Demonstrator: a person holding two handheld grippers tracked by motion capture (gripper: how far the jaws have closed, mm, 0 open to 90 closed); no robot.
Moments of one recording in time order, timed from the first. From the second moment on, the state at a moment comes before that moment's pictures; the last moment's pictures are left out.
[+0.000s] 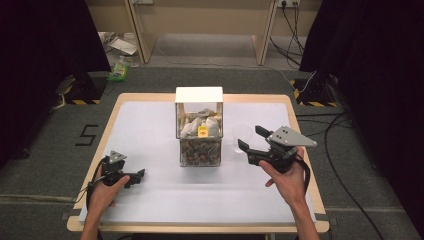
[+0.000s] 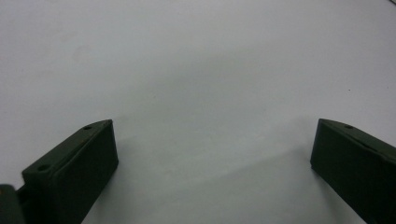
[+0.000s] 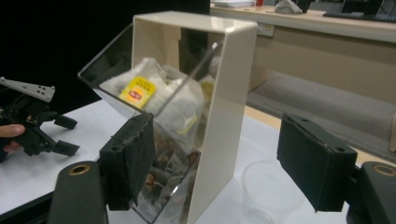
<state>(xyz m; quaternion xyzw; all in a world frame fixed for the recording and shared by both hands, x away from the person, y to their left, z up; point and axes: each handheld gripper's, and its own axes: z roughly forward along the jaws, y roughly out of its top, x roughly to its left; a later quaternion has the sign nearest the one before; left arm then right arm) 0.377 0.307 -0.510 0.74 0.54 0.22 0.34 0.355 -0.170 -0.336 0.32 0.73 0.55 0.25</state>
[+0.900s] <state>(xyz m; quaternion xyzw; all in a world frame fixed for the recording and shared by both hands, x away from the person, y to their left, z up) 0.377 0.307 -0.510 0.74 0.54 0.22 0.34 0.384 -0.087 -0.315 0.26 0.75 0.57 0.22</state>
